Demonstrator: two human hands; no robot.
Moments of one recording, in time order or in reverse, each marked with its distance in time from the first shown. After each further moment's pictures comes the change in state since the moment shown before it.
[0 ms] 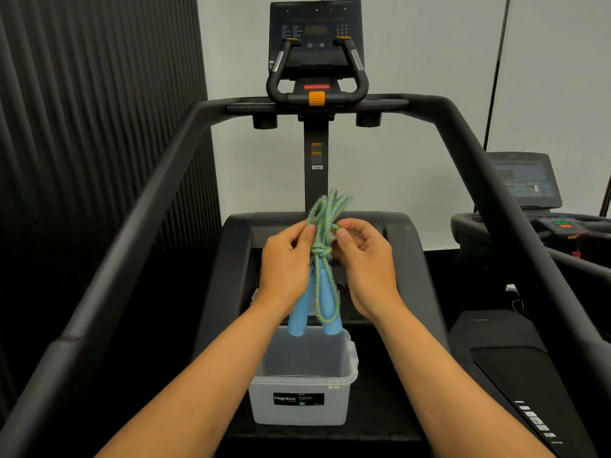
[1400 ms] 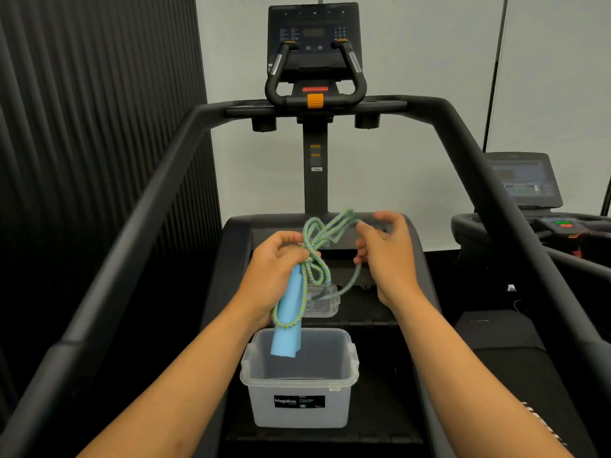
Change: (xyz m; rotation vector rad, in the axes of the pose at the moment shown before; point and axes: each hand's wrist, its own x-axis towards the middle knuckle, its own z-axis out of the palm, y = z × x) left_hand -0.004 -0.003 -0.025 -0.298 -0.171 -0.326; right_hand 0.023 -0.013 -0.028 -0.227 0.190 0.023
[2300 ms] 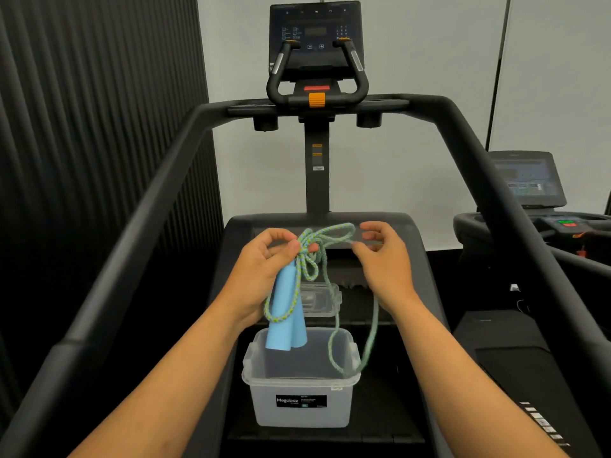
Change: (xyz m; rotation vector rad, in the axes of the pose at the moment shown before) left_hand -0.004 0.004 -0.019 -0.112 -0.115 0.019; right_hand -0.001 0.019 -0.004 -0.340 -0.025 -0.081
